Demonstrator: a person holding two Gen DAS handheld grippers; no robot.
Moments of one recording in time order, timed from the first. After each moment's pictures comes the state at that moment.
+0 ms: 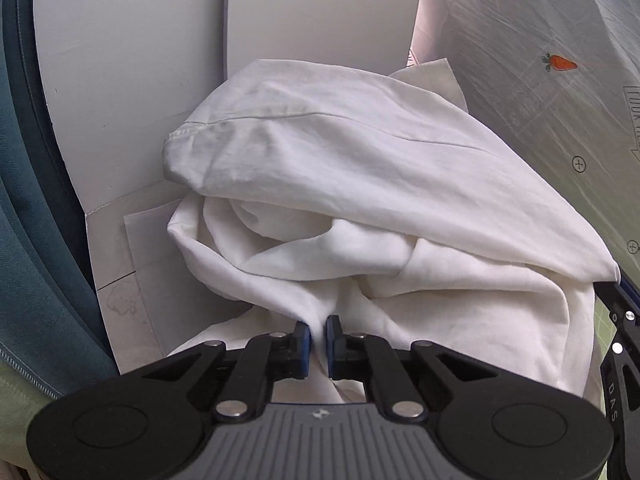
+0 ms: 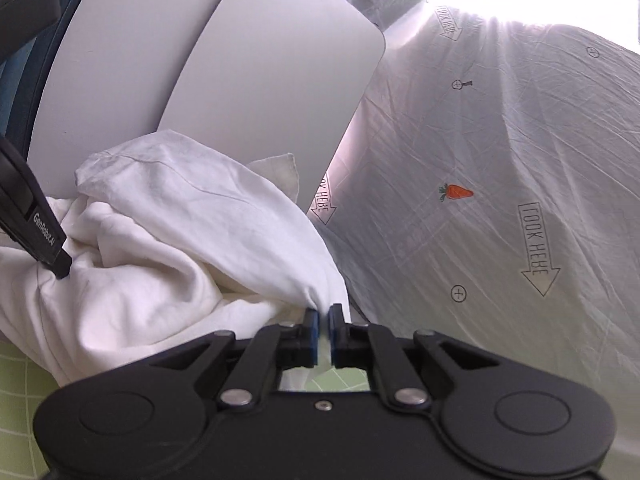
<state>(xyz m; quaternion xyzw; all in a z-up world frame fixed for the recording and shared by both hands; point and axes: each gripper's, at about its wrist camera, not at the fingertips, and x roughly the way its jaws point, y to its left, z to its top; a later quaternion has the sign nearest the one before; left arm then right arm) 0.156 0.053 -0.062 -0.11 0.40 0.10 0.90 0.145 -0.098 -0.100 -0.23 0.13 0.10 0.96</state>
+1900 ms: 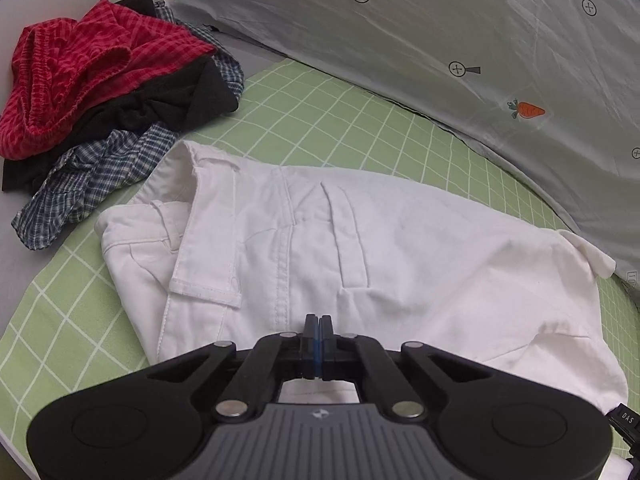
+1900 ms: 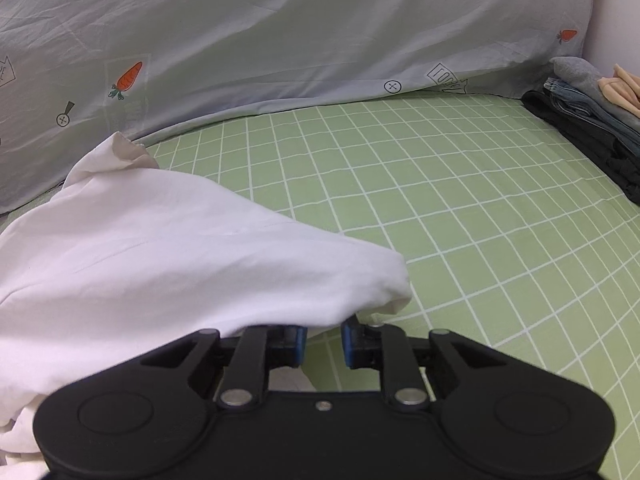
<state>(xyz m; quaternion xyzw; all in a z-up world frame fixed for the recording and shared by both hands) 0.169 -0.101 -0.107 -0.05 0.49 -0.14 0.86 -0.048 -0.453 -0.165 0.19 0.37 -0.34 0.85</state>
